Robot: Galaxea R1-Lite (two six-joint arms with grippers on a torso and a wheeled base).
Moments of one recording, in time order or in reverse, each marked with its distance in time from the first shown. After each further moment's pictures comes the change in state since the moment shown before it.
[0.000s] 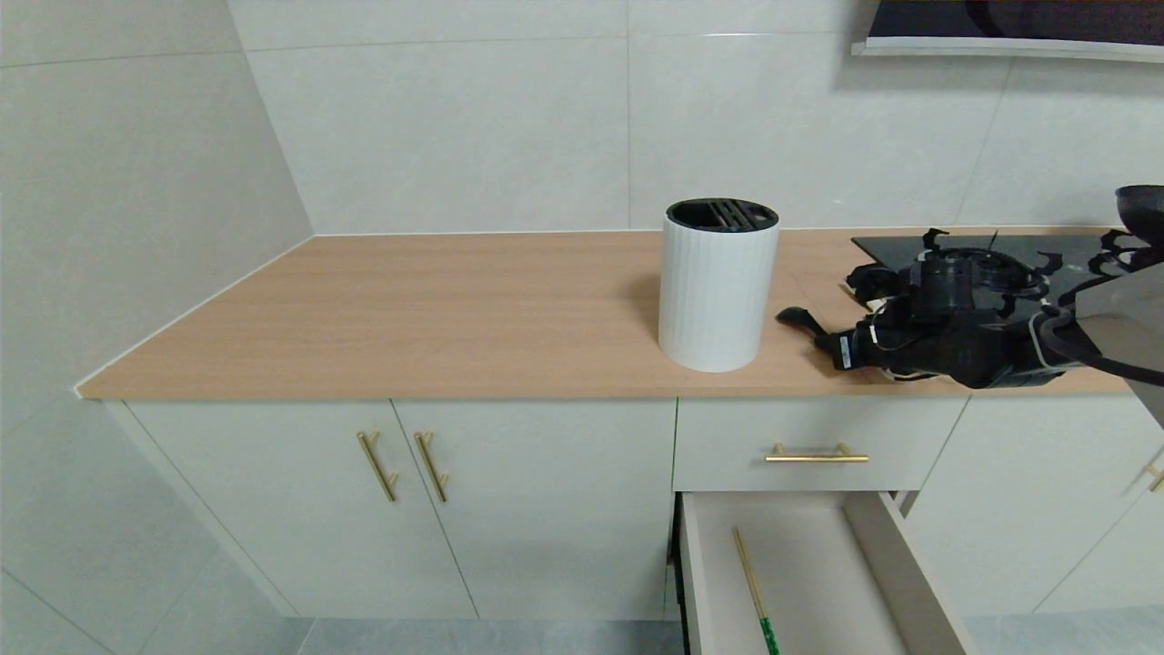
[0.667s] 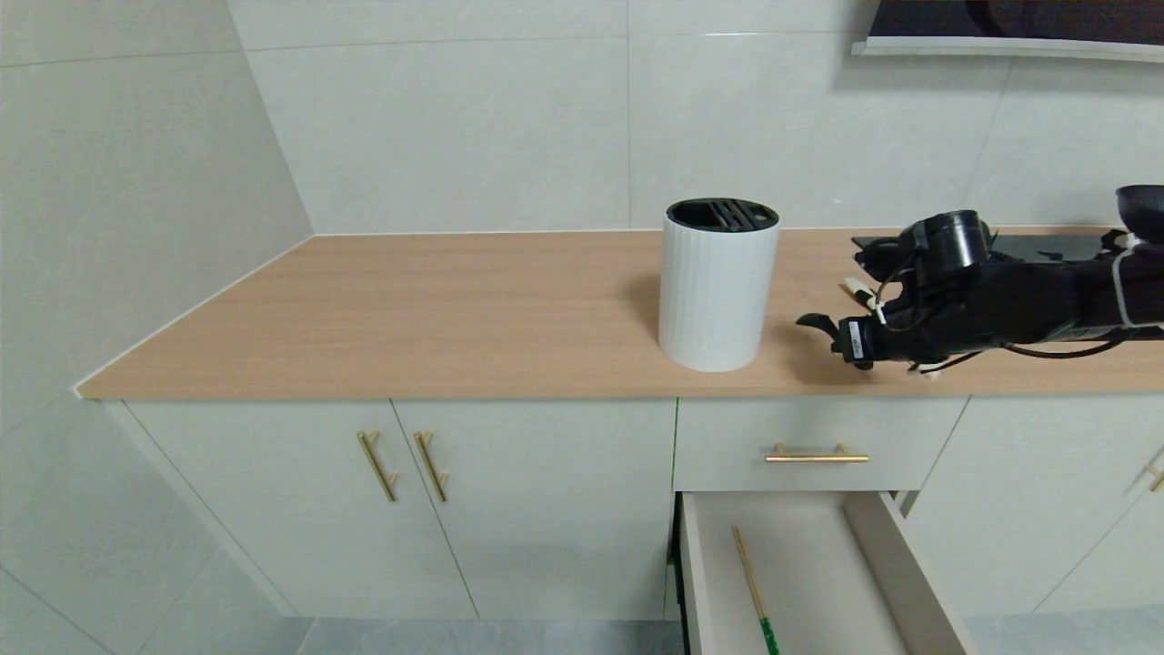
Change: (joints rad) left arm 0.000 0.000 0.000 0.000 0.000 0.000; right arm 0.106 -0.259 0.046 0.412 -0.232 0.203
